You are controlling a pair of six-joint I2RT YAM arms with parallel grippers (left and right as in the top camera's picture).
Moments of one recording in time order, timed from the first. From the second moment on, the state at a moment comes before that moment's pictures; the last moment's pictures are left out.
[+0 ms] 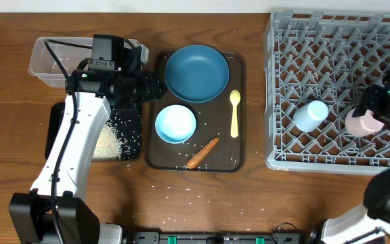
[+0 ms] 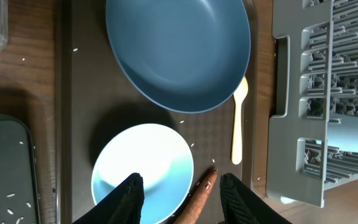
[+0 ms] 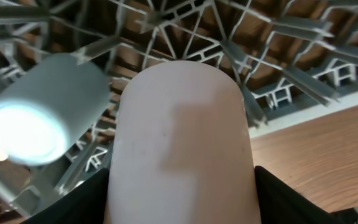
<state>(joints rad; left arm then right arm) -0.09 1.58 1.36 -0.85 0.46 -0.28 -0.41 1.82 1.71 -1.48 -0.04 0.09</state>
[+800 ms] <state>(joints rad) -0.09 1.58 1.35 -0.86 0.43 -0.27 -0.31 1.90 1.91 -1.36 -0.28 0.06</state>
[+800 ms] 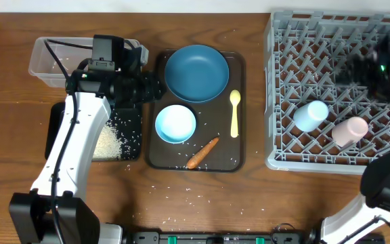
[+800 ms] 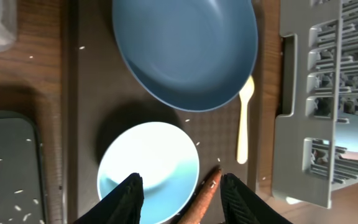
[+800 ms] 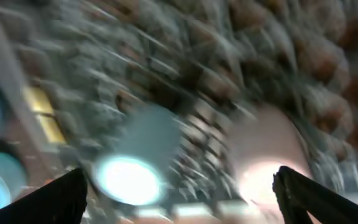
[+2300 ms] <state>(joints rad) -0.09 1.58 1.35 -1.02 -0.01 -0.27 0.39 2.35 1.94 -0.81 -0.04 0.49</state>
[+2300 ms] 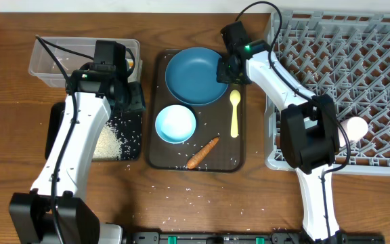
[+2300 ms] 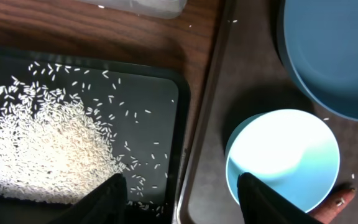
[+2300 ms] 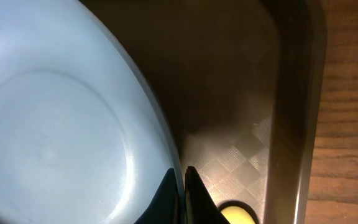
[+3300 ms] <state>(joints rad) -0.09 1.58 1.35 -0.96 -0.01 -0.30 0.09 1.91 2.14 -1.01 0.87 0.16</state>
